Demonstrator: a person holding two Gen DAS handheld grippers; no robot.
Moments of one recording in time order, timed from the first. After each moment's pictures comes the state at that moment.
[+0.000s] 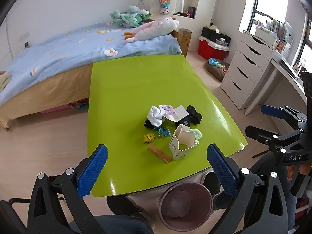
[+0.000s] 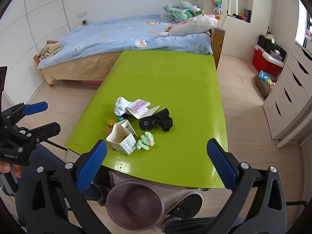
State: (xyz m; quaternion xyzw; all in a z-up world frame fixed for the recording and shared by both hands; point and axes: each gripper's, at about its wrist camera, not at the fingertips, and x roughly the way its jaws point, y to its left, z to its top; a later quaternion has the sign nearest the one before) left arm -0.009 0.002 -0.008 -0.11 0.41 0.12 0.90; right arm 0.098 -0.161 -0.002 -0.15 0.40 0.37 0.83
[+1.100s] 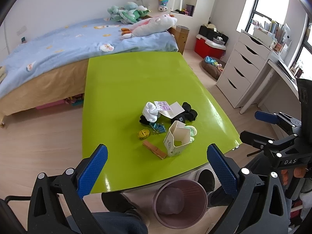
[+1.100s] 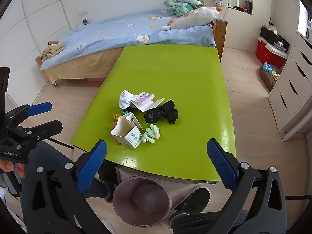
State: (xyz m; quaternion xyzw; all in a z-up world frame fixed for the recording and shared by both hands) left arm -0.009 0.002 -0.012 -0.12 0.42 0.10 0.89; right arm 0.097 -0.163 -0.012 -0.13 0.42 0.38 0.81
